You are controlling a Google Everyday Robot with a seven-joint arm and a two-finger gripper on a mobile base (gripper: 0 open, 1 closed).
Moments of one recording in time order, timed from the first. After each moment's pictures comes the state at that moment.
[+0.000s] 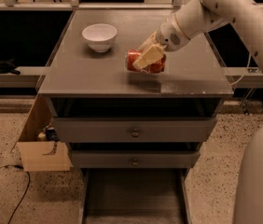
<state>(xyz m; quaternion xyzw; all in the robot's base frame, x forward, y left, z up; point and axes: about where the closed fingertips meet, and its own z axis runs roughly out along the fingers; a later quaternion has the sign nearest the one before) 0.668 -0.034 0.879 -0.58 0.71 0.25 0.30</state>
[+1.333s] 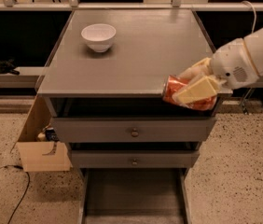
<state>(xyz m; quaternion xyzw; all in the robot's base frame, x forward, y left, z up) 0.502 -0.125 0.903 -0.53 0.75 0.26 0.32</state>
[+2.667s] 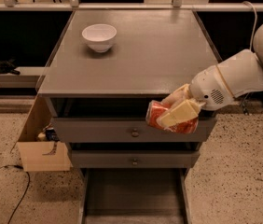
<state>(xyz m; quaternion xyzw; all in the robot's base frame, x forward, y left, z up) 0.472 -0.092 0.849 -0.52 0.75 0.33 0.25</state>
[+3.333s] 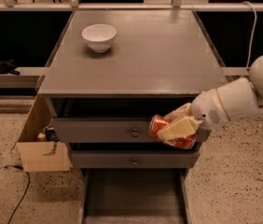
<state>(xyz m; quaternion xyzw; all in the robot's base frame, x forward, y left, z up) 0.473 -0.101 0.795 -0.46 0.77 0.35 0.26</state>
